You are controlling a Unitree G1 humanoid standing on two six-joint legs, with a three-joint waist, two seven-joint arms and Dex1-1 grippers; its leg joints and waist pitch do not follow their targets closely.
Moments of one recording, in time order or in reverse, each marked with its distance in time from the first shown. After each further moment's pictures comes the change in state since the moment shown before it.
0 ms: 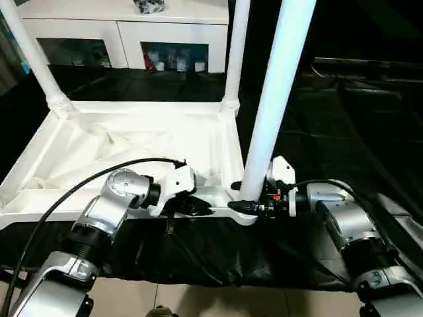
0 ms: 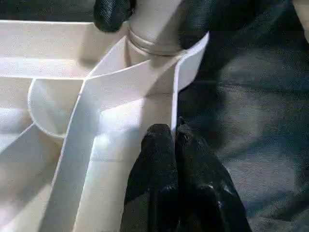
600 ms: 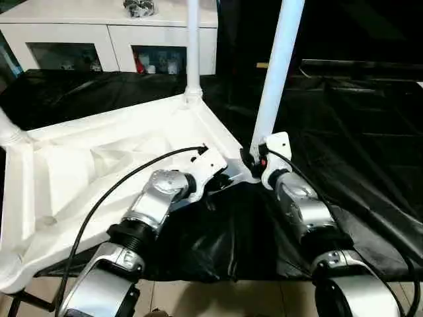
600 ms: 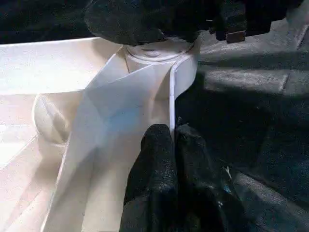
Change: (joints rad) left arm -0.089 -0.253 0.025 0.111 0.106 0.126 0.445; right arm -0.159 0.222 -0.190 0.258 -0.077 -0.024 -0.811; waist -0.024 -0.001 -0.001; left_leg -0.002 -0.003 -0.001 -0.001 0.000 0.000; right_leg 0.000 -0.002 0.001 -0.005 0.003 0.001
